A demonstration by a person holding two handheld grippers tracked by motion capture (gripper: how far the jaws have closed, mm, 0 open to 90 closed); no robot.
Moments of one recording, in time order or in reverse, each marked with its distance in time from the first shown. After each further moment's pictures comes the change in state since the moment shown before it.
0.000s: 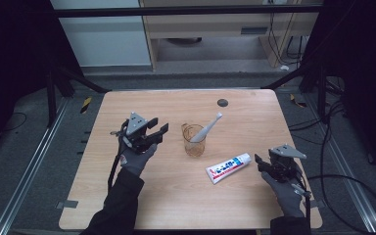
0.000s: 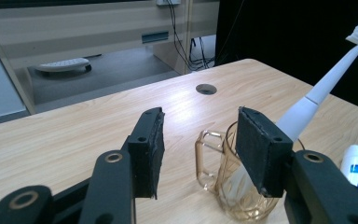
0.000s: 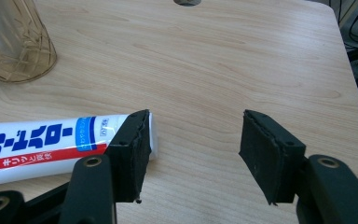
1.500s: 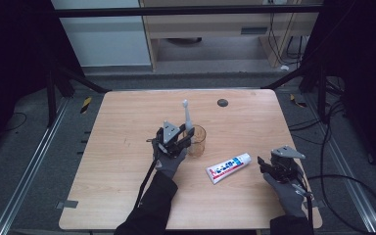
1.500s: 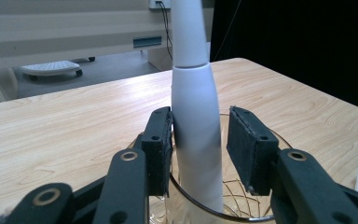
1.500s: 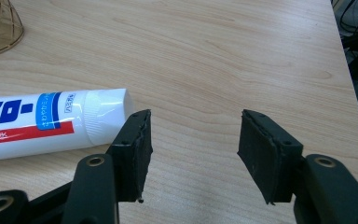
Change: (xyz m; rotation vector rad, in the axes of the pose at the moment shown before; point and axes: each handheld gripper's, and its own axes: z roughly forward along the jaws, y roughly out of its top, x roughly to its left) left arm -0.056 -0.040 0.084 -0.064 0.006 -0.030; right arm -0.009 -0.011 0.009 0.058 -0.037 -0.015
